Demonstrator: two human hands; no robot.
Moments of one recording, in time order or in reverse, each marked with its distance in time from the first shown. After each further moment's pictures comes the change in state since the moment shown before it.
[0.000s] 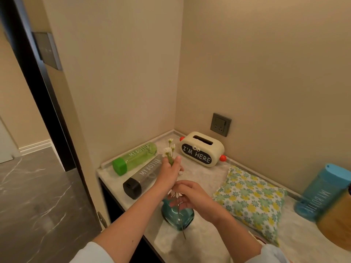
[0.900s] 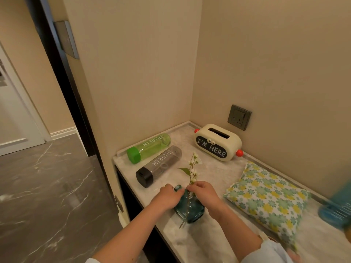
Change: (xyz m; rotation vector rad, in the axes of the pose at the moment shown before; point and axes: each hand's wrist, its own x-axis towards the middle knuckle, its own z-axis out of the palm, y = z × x) left_hand -0.017 -0.088 -0.024 0.684 -0.128 -0.405; right_hand 0.038 0.047 -0.010 -0.204 0.312 0.112
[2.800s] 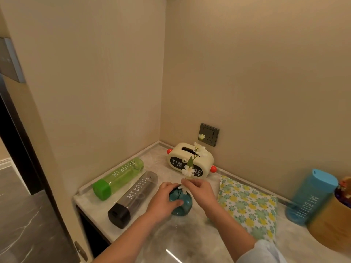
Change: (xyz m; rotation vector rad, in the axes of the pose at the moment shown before) left_hand 0.054 0.049 -0.010 -0.145 0.000 0.691; right_hand 0.018 -0.052 -0.038 0.078 0.321 -0.223
